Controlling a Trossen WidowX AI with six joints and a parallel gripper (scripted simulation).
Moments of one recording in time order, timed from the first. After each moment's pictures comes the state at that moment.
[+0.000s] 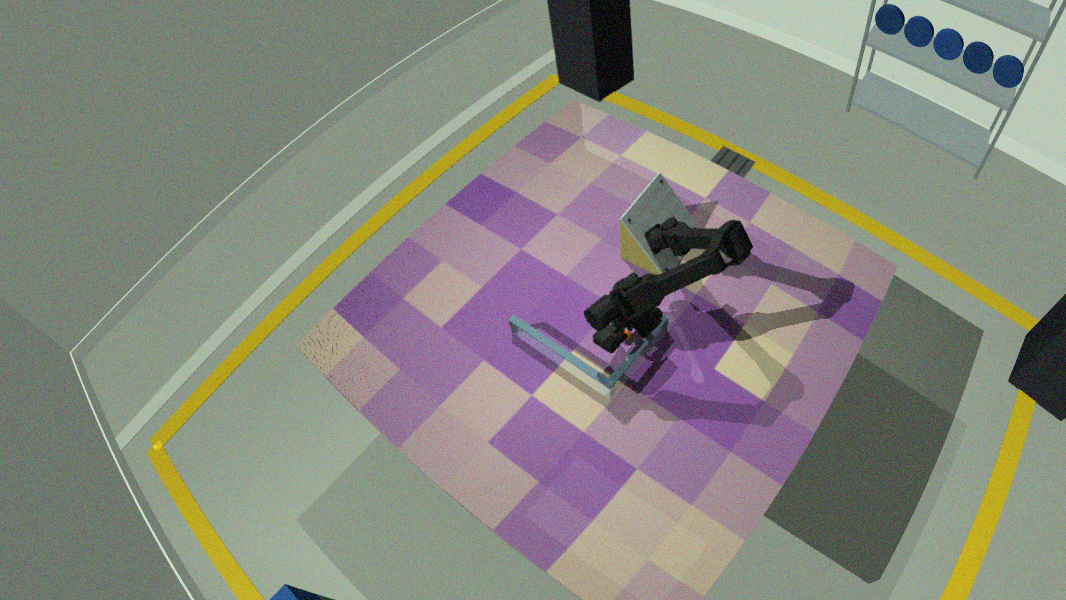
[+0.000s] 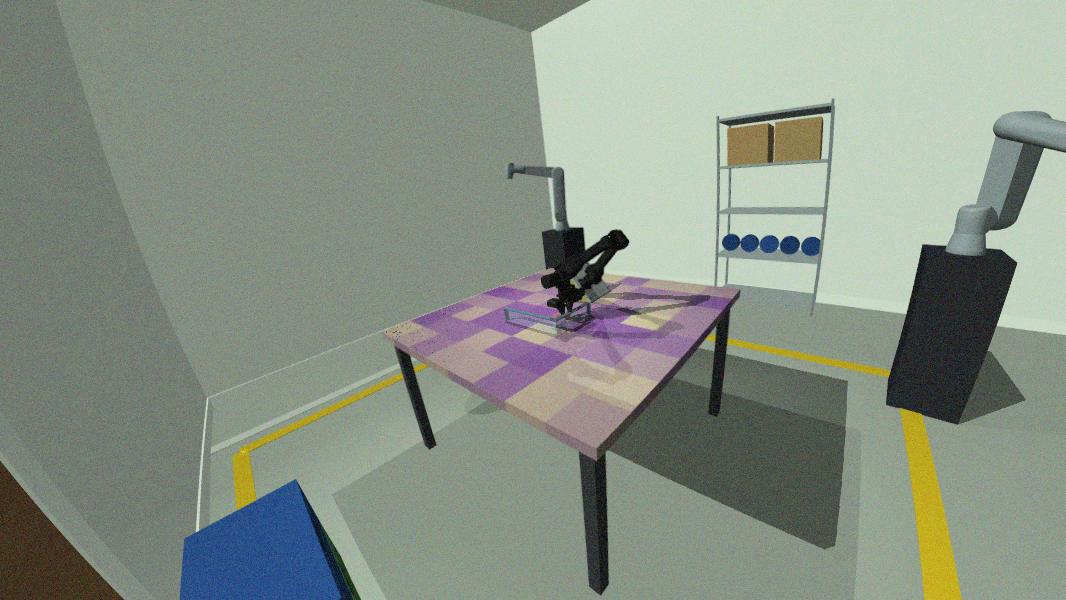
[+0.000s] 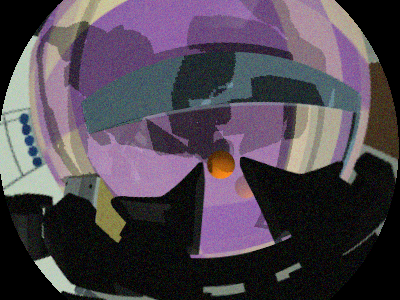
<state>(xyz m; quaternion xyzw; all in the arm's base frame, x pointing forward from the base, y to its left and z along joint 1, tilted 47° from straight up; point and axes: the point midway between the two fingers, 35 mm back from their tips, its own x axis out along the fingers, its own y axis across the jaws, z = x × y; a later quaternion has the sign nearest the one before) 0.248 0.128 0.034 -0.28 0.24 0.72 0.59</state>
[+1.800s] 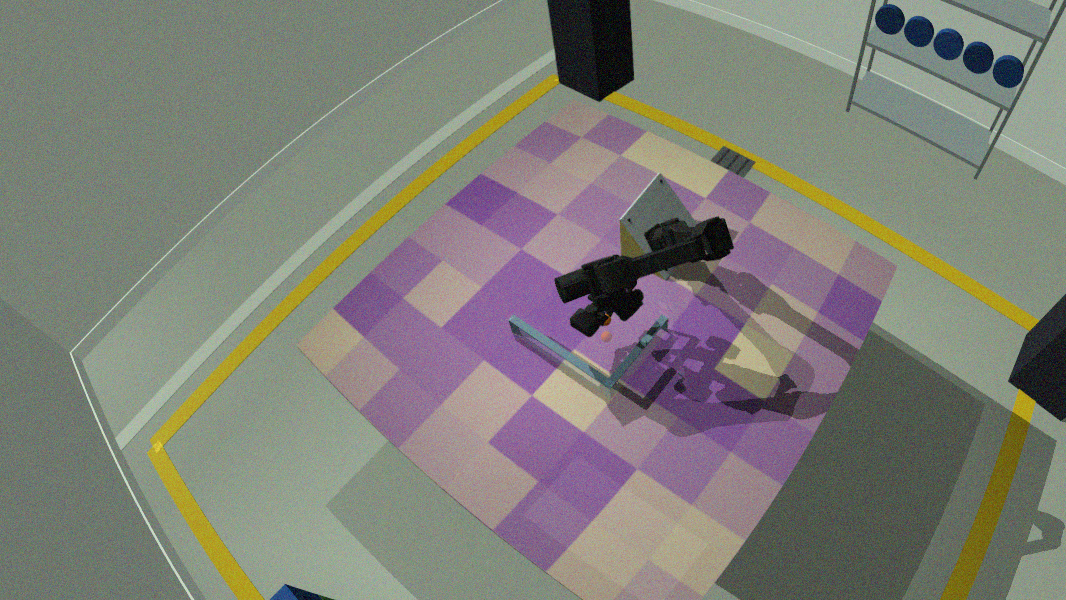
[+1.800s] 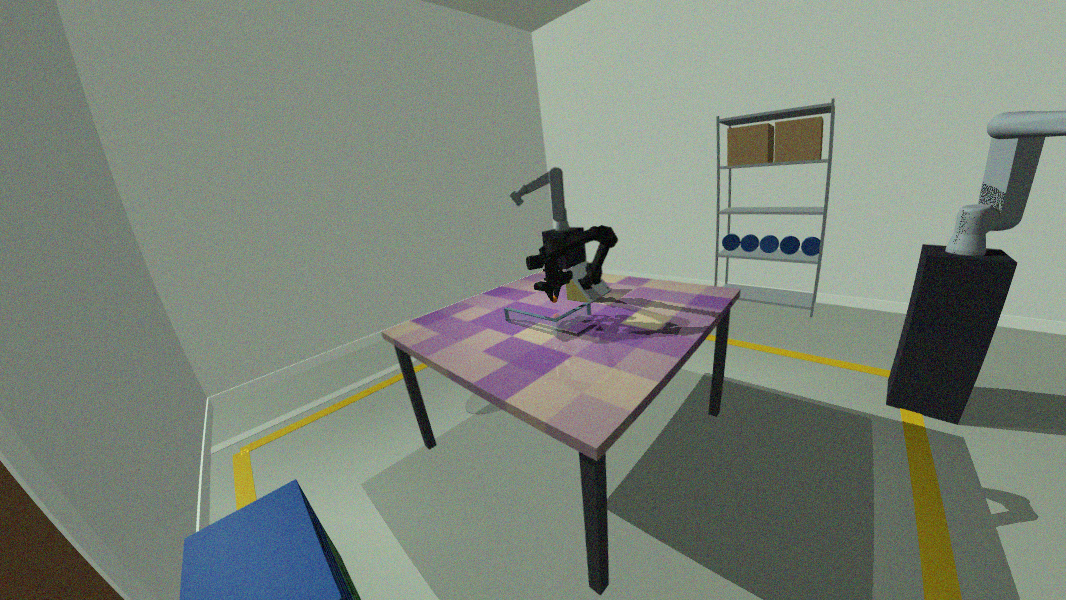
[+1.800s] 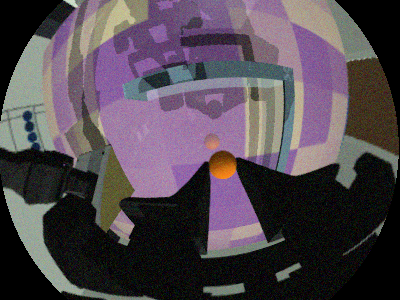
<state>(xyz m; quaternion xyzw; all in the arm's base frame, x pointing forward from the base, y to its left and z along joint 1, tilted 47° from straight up) 0.295 0.051 0.060 -0.28 0.24 0.72 0.59</state>
